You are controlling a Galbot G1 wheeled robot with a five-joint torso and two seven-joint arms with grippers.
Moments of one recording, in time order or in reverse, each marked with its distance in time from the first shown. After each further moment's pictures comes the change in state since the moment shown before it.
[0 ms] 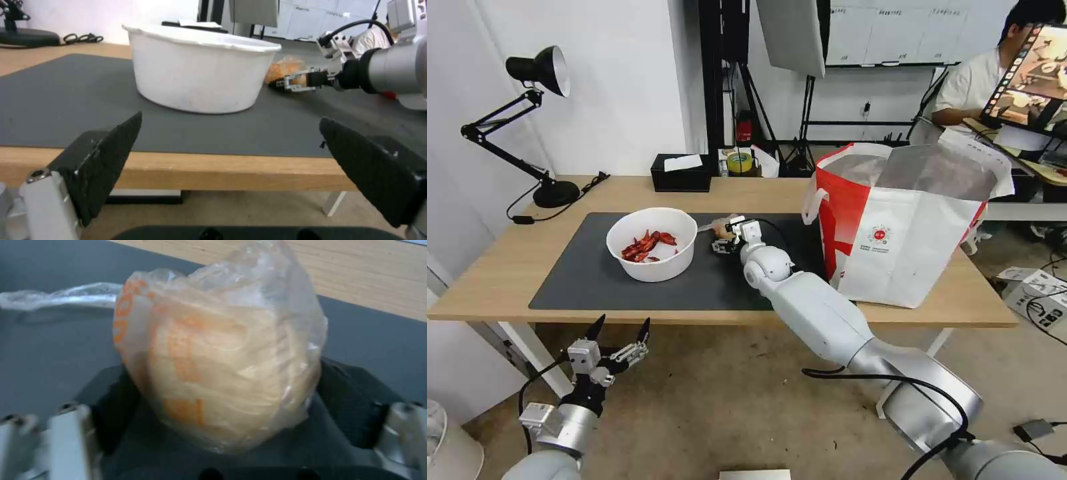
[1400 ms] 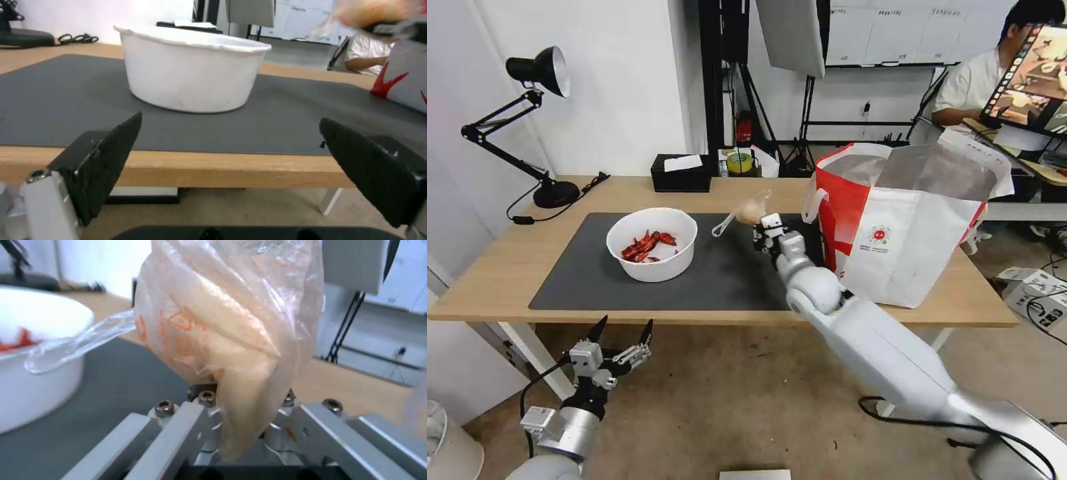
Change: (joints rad) left arm 0.015 -0.011 0.013 -0.016 0.018 -0.003 -0.005; right arm -0.311 -0.393 0.087 0.694 -0.132 0.171 0.036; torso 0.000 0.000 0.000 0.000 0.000
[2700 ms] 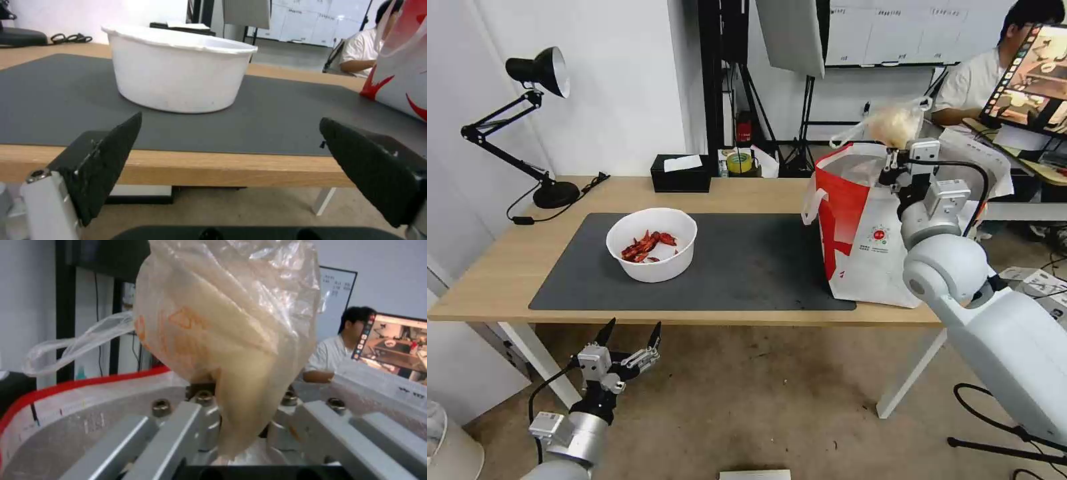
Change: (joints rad) left arm 0.016 -0.026 0.014 -0.030 0.027 0.006 -0.004; right arm -0.033 -0.271 0.352 0.267 0.165 -0.158 0.280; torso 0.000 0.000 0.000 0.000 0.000
